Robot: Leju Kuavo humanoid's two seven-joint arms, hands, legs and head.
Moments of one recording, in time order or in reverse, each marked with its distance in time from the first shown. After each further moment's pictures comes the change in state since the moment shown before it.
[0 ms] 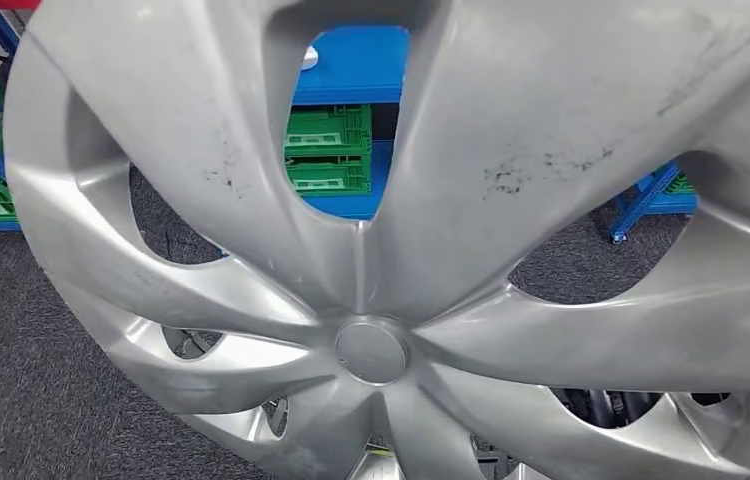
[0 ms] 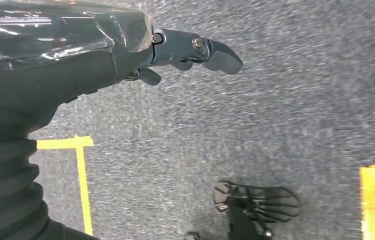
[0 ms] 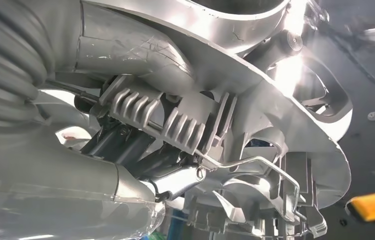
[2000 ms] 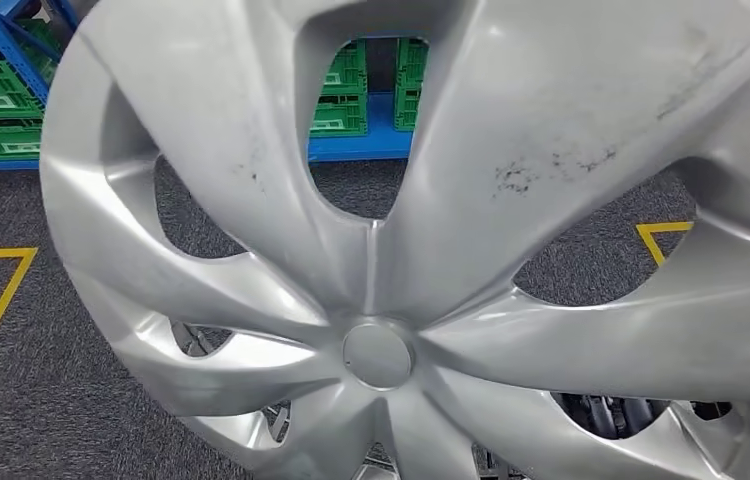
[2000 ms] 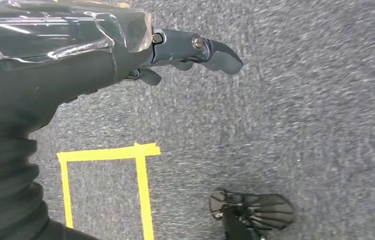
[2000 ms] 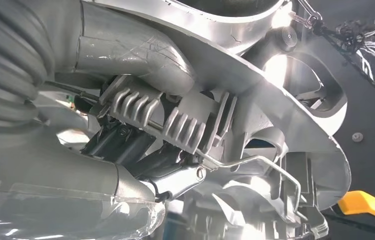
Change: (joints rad) left arm -0.001 0.011 0.000 0.002 -0.043 0.033 0.002; right arm 0.064 -0.006 0.022 -0.036 0.005 -0.044 -0.020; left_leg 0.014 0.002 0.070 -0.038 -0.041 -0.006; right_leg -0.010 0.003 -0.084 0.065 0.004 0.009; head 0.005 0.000
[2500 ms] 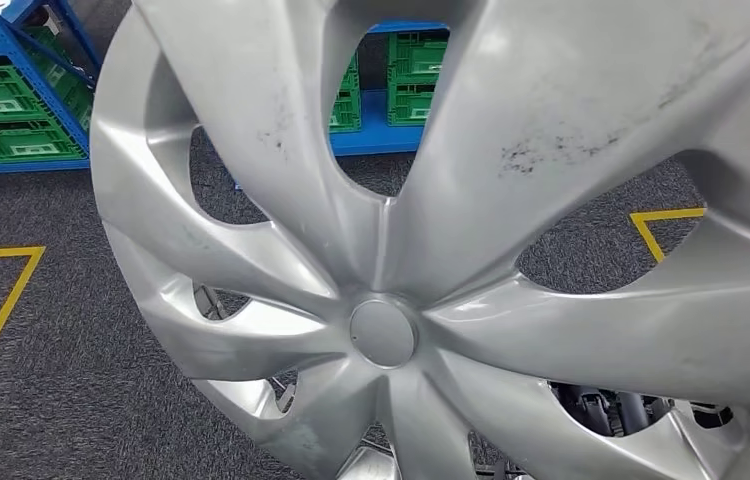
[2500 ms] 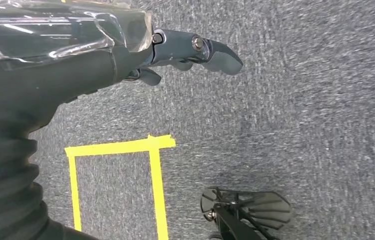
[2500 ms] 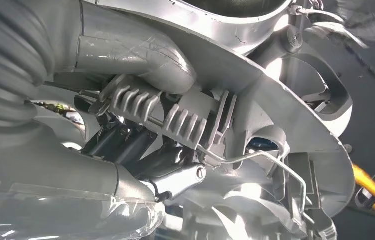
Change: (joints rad) left arm 0.023 0.017 0.000 0.000 0.002 -0.018 -0.010; right arm 0.000 0.006 0.001 -0.002 0.047 0.003 -0.029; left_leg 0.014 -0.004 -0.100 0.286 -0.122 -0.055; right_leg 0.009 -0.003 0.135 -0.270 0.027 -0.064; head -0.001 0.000
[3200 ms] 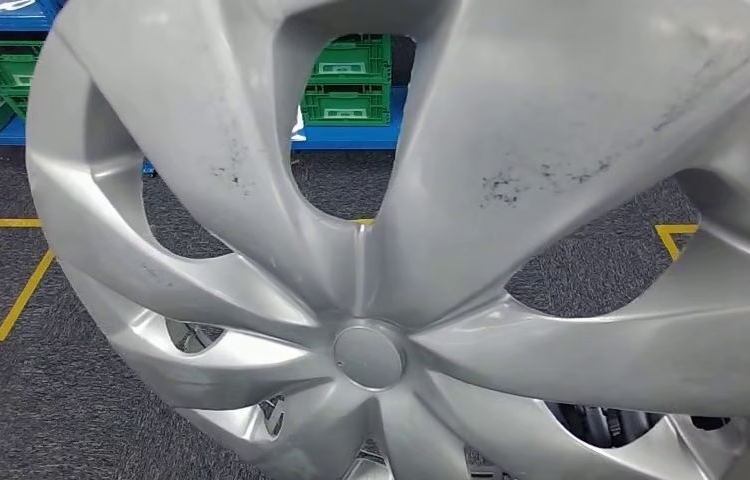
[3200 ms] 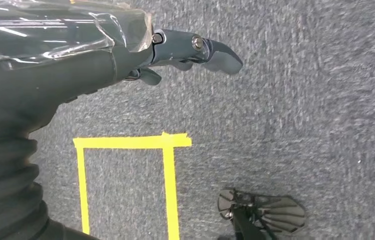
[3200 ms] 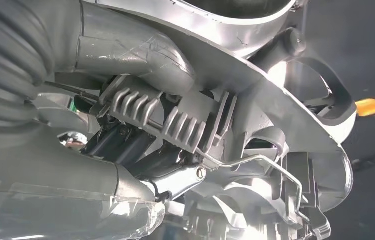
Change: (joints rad) left arm 0.018 0.018 0.000 0.000 0.004 -0.035 -0.012; right arm -0.022 -0.009 0.010 -0.001 0.012 -0.013 -0.007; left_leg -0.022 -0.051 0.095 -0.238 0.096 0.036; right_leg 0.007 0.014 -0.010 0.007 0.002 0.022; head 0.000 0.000
